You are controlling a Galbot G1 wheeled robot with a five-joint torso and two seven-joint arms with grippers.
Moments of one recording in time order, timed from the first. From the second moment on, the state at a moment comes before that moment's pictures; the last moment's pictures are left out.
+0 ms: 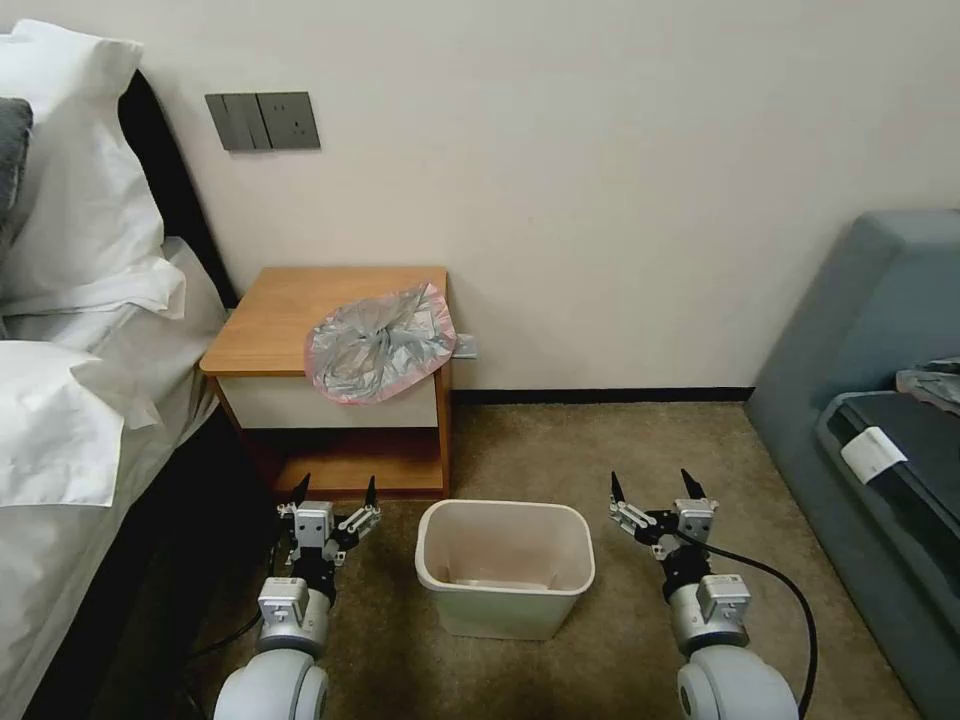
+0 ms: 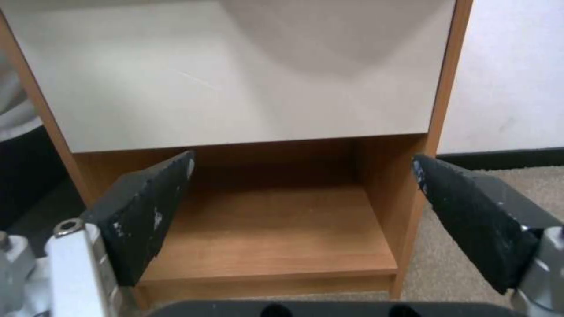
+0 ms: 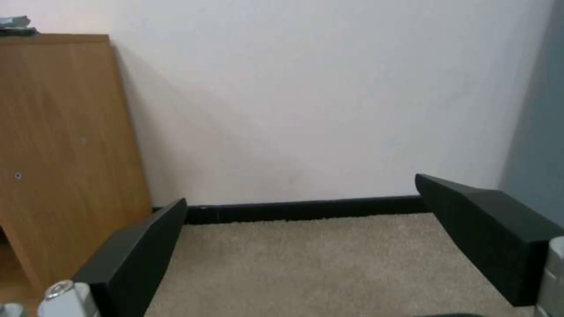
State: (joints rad) left arm 1.55 -1.50 -0.55 -2.00 0.00 0.00 0.00; right arm -1.55 1.50 0.55 2.00 0.00 0.00 0.00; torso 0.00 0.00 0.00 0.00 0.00
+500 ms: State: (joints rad) left arm 1.59 -1.44 -0.65 -2.09 -0.13 0.00 0.00; right arm -1.67 1.54 0.56 2.12 -0.03 0.04 -0.01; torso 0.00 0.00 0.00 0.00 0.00
